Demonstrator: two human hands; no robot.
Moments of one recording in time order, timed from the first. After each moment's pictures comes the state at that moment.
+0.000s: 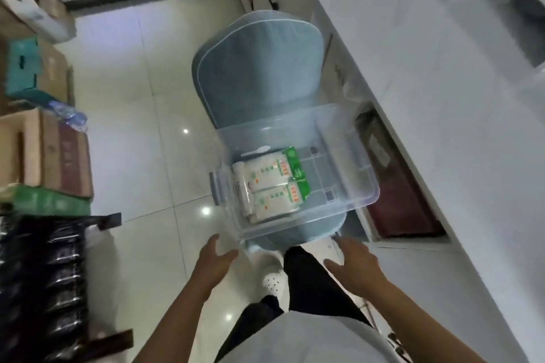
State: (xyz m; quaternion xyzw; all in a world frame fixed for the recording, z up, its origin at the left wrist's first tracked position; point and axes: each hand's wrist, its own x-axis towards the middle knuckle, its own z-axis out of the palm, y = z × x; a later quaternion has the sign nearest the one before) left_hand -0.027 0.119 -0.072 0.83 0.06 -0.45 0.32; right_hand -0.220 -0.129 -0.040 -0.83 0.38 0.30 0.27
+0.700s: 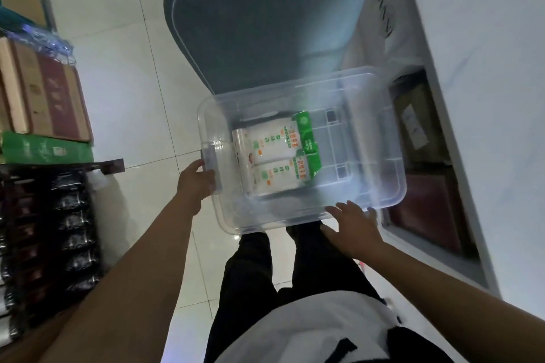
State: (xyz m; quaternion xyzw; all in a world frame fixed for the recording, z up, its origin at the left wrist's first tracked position) left_hand 0.119 0.033 -0.129 0.76 0.27 -0.38 0.45; right_hand -0.146 -0.205 -0.121 -0.86 0.26 0.38 0.22
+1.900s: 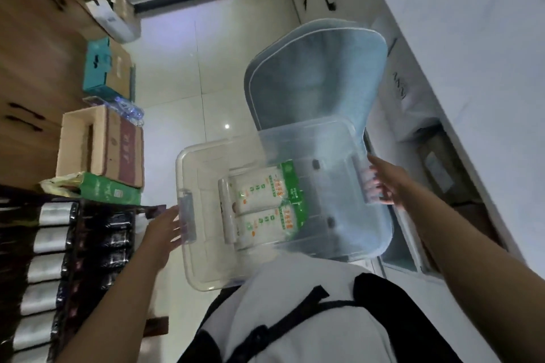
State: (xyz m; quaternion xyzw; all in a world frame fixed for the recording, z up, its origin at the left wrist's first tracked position) left_hand 0.136 0.218 -0.043 0.74 0.28 -0.33 0.52; right_hand -0.024 -0.264 -0.062 -0.52 0.55 0.15 0.63
